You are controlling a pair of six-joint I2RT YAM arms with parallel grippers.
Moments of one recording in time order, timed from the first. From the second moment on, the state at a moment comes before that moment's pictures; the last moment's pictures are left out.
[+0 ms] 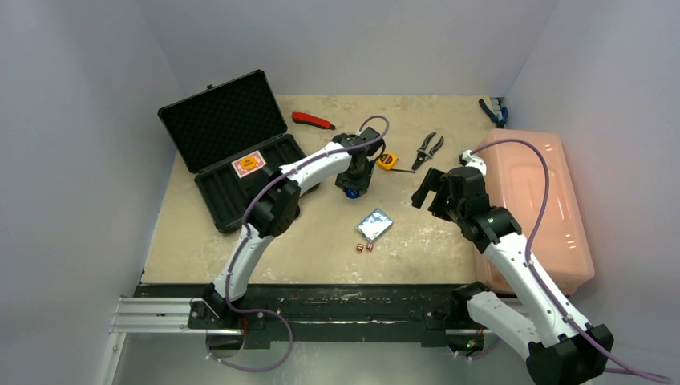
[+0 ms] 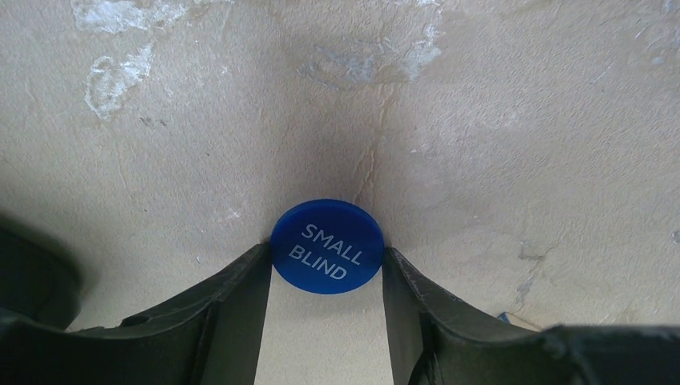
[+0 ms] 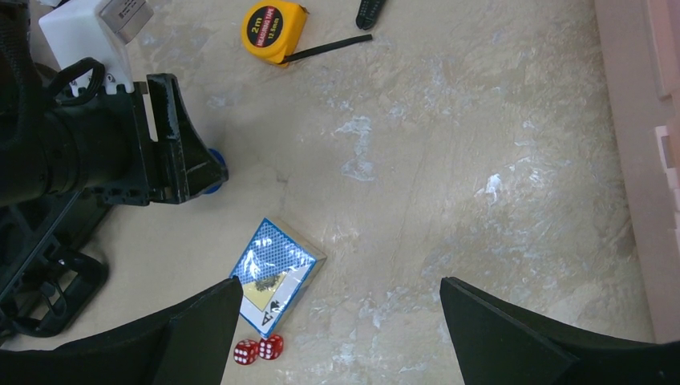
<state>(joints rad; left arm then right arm) -0.74 2.38 2.04 -0.92 -0.14 -0.45 0.34 0.88 0.81 -0.64 0.19 0.64</state>
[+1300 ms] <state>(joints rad) -0.76 2.13 1.74 -0.80 -0.09 -0.45 0.34 0.90 0.81 -0.64 0.19 0.64</state>
